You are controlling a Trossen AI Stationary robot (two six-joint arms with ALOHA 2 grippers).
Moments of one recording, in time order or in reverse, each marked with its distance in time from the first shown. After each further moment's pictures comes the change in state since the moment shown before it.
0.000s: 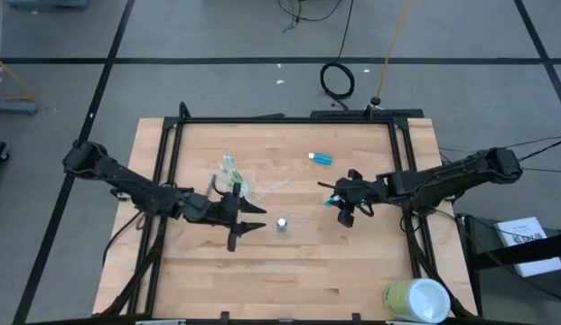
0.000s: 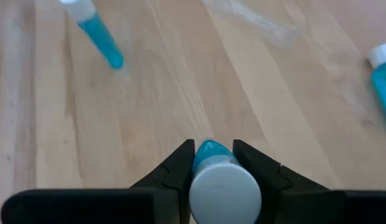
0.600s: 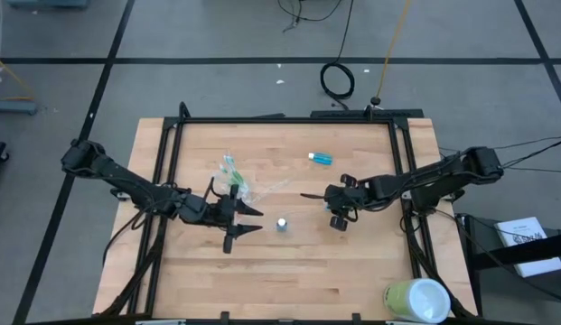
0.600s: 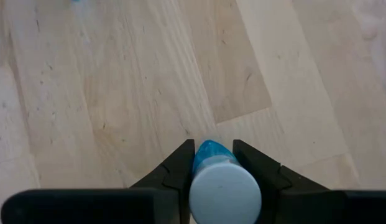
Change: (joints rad) left arm -0.025 -0.045 0.001 -0.059 -0.003 0.018; right arm 0.003 0.246 0.111 -0.115 -0.008 -0.012
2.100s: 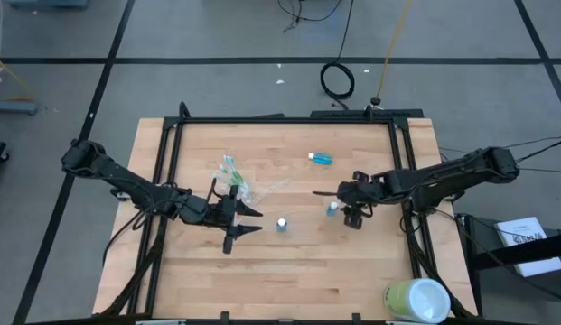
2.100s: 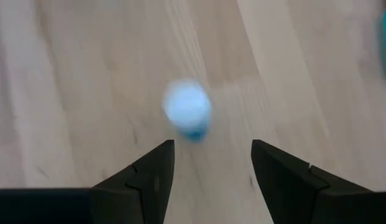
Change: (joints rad) left arm 0.000 0.000 0.000 -0.030 -0.001 -0.029; right arm 0.000 -0.191 0.000 -0.204 -0.051 -0.011
